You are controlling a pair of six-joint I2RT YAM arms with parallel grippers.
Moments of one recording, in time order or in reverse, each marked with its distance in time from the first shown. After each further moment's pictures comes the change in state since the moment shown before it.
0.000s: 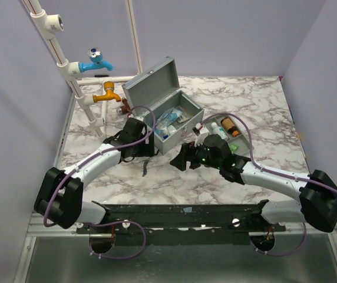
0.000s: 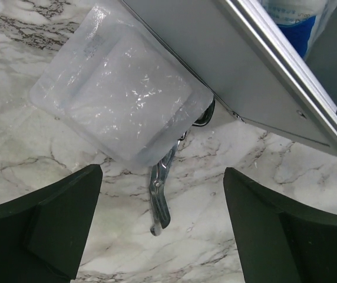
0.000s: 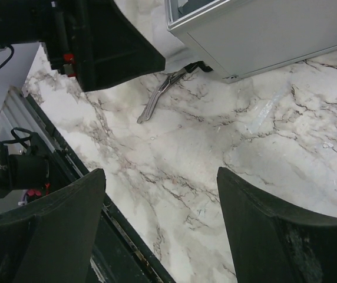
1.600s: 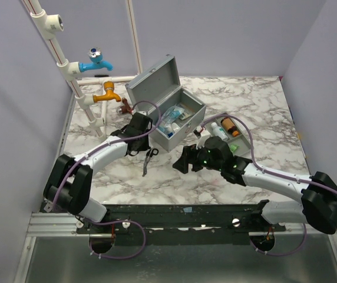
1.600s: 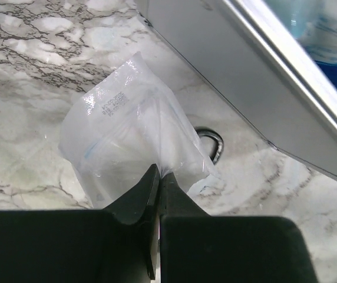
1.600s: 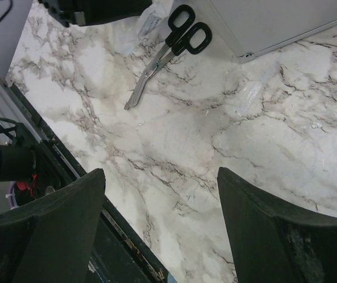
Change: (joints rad) left arm -0.004 0.199 0.112 0.039 -0.103 -0.015; right arm 0.000 -0.017 -0.026 -0.037 0.003 -0.015
